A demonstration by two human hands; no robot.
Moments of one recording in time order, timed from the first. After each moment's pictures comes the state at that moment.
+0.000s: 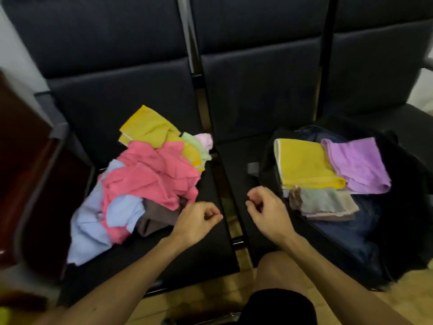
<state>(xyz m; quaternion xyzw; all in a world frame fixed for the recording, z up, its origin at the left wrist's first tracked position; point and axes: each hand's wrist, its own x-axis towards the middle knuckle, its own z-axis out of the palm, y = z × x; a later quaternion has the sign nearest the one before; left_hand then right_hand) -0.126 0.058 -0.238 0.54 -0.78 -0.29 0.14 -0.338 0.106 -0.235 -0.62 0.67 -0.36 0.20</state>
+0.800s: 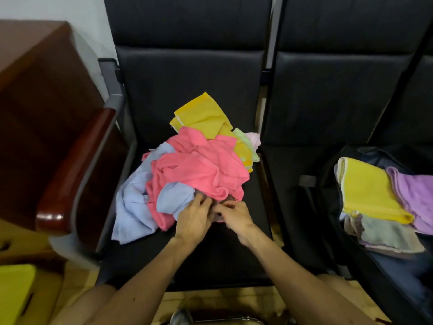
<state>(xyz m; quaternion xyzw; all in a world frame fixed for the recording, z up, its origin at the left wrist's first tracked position) 0.009 0.025 -0.300 0.59 -0.77 -0.13 0.20 -0.129 0.032 -0.250 -0.38 0.65 -0.32 0.57</state>
